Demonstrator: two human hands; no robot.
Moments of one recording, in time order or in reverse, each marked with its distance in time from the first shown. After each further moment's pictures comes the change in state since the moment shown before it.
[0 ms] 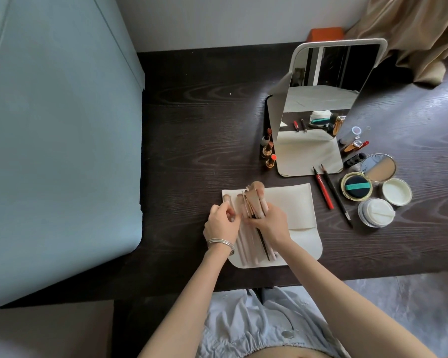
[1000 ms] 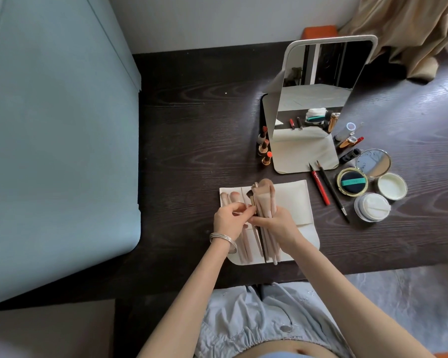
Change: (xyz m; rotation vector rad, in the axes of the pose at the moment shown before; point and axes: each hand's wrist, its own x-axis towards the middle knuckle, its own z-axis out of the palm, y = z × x) left_hand -0.007 0.021 -0.004 -0.499 -0.234 -0.016; right_hand -0.023 -0.005 -0.028 0.441 -0.161 0.041
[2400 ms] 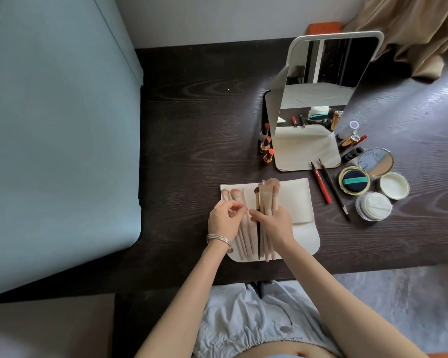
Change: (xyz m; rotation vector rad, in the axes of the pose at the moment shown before) left_hand 0.003 -0.019 -0.003 0.253 0.158 0.161; right_hand 0.008 0.018 0.014 -0.122 0.240 0.016
